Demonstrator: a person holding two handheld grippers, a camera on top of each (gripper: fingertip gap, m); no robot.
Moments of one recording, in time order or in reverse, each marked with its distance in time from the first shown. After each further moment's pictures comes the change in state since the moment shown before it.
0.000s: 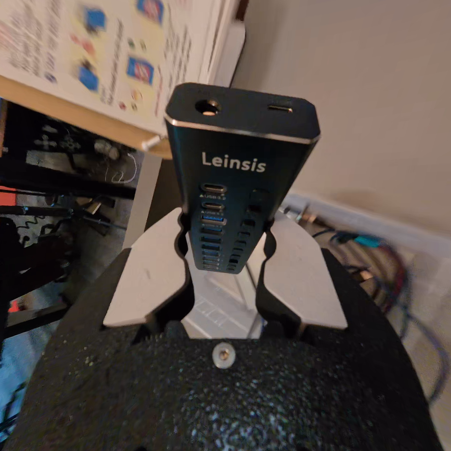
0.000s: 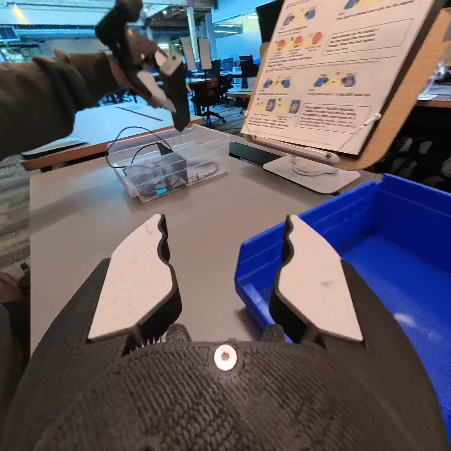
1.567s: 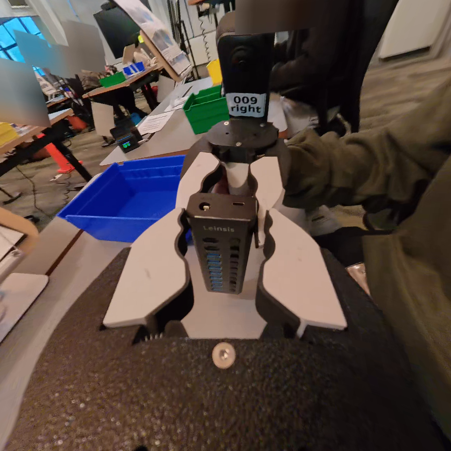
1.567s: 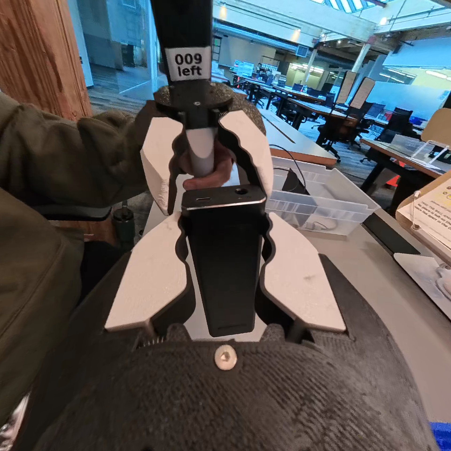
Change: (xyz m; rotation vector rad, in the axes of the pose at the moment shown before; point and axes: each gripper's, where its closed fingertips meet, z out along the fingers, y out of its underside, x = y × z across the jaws) left arm 0.326 -0.221 -0.076 0.800 0.324 -0.072; right arm -0.173 -0.011 0.028 0.052 -0.547 -0.324
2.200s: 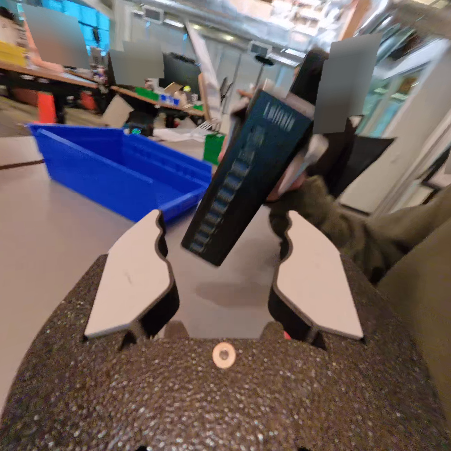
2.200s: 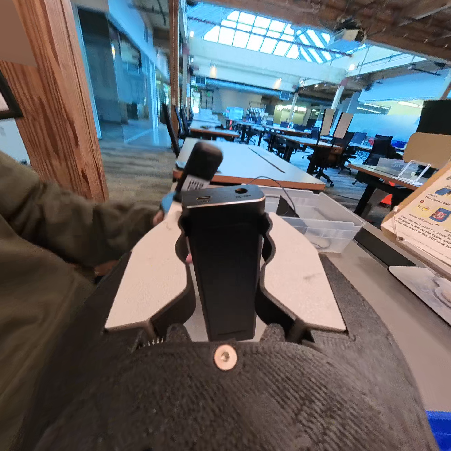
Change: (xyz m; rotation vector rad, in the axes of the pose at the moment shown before) left arm -0.009 0.048 -0.006 0.281 -0.074 -0.532; right arm 0.011 -0.031 -0.027 0.162 0.031 0.072
